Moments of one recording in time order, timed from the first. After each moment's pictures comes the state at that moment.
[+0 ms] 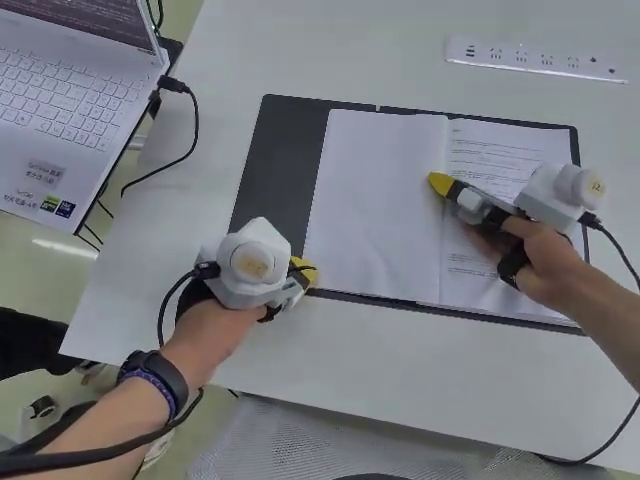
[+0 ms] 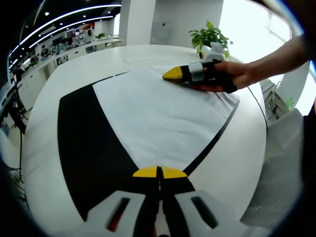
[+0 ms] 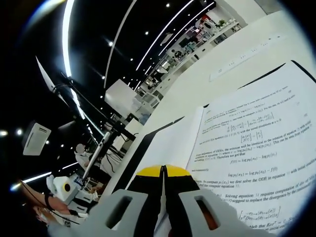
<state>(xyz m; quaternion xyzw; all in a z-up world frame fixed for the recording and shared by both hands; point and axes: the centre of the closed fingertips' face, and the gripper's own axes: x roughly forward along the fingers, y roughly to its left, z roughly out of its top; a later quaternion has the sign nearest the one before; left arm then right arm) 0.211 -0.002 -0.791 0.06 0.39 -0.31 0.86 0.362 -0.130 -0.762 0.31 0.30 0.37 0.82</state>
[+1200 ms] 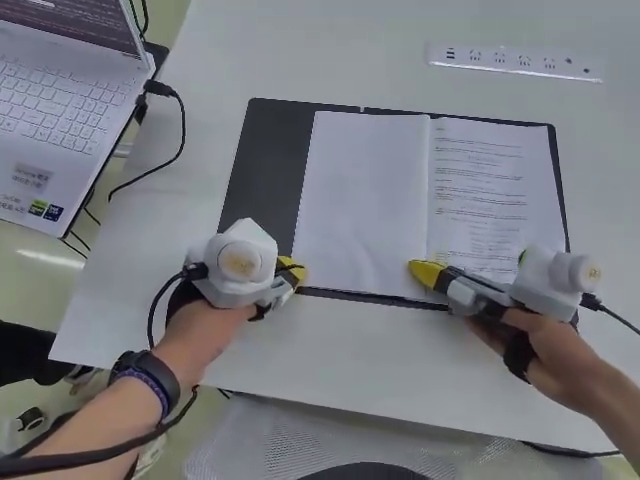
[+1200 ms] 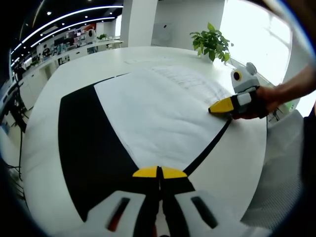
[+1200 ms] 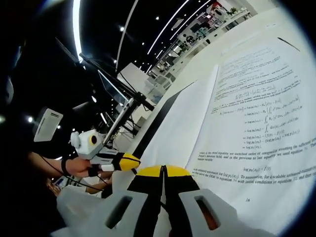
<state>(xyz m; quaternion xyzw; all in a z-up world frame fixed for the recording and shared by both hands) 0.211 -0.002 -0.790 0.05 0.38 -0.31 0.87 0.217 -0.131 -0.760 0.29 0.34 0.44 0.78</state>
